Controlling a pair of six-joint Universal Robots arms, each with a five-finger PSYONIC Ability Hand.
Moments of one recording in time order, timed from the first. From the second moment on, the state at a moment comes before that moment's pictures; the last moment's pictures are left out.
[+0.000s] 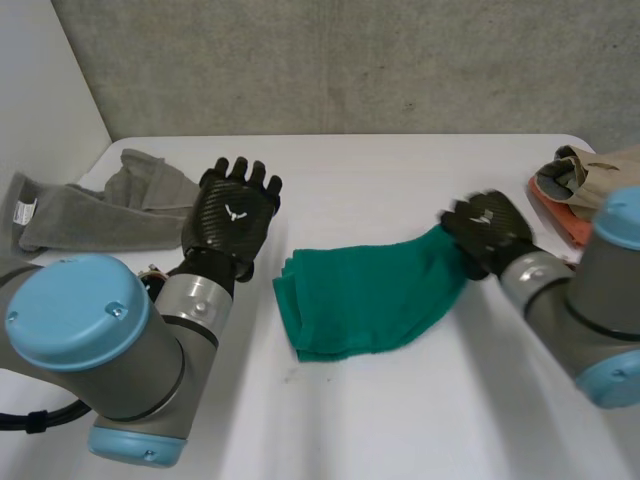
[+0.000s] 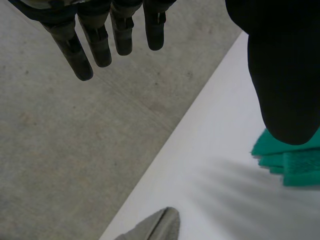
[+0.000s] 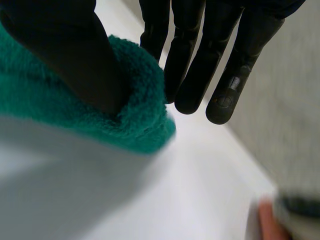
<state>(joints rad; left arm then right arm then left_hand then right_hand) 4.08 -1.91 -1.73 3.69 -1.72 3.76 1.89 -1.14 1.61 -0.27 1.36 2.56 0.20 0.21 0.21 0.20 0.05 0.93 1.18 1.18 1.19 0.98</state>
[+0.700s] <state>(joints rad) 4.01 -1.96 -1.53 3.54 -1.72 3.45 2.07 -1.14 1.43 -0.11 1.36 3.09 0.20 0.21 0.21 0.20 0.05 0.20 0.22 0.22 0.23 0.06</state>
